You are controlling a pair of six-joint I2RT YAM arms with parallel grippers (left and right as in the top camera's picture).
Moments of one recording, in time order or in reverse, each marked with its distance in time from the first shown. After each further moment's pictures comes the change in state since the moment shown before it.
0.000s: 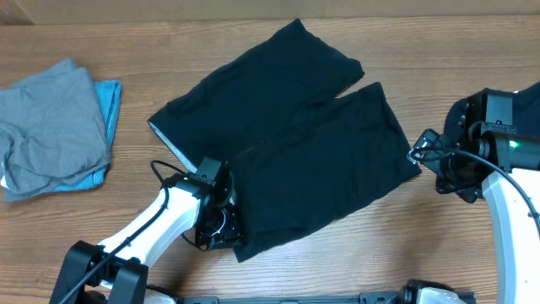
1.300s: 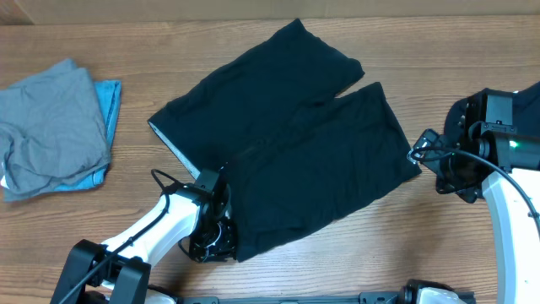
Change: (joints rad) left arm 0.000 0.000 -0.076 -0.023 -0.040 0.048; right arm 0.000 0.000 0.000 0.000 0.000 0.000
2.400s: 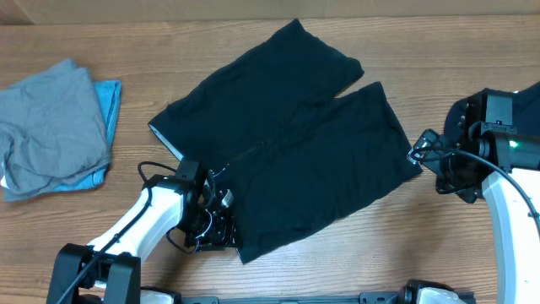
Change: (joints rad) left arm 0.153 -0.003 0.043 -0.030 0.142 0.284; right arm 0.000 0.000 0.000 -0.002 -0.003 0.000
